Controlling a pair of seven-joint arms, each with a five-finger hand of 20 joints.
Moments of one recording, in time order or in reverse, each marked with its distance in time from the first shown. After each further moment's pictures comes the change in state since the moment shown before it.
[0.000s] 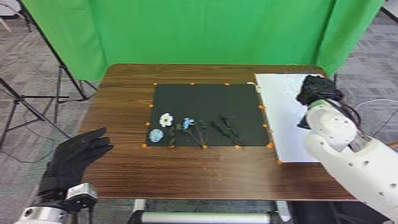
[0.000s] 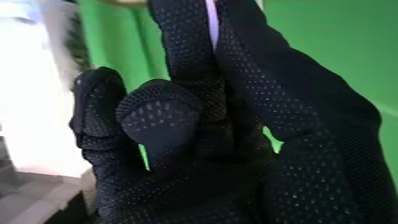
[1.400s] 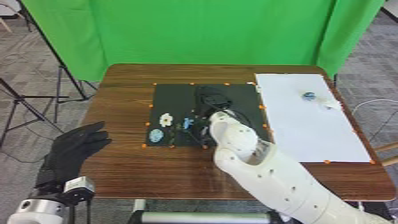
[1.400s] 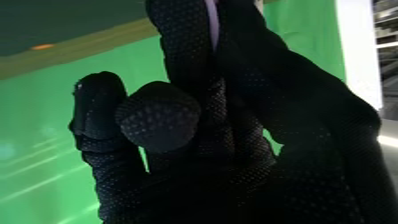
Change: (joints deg) left arm -2.2 -0.7 -1.7 0.3 1.2 -1.4 -2.6; right arm 5.4 -28.0 -14.9 3.0 -3.2 -2.6 -7.4
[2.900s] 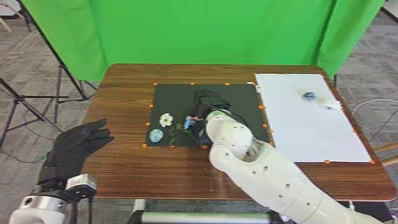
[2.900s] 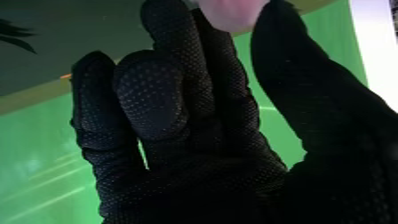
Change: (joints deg) left arm -2.1 -1.2 0.5 0.5 1.3 -1.3 -1.6; right arm 0.4 -2.9 0.4 1.7 2.3 -3.7 3.1
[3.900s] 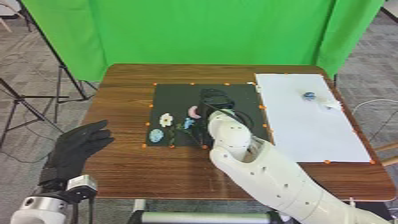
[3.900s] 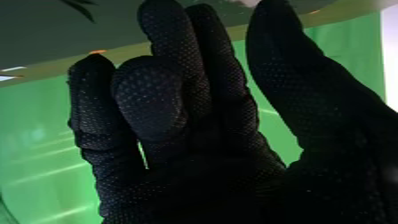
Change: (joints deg) left arm 0.0 -0.6 0.2 0.0 0.4 -0.4 -0.3; right arm 1.5 0.9 -1.8 1.1 -4.9 -2.0 4.0
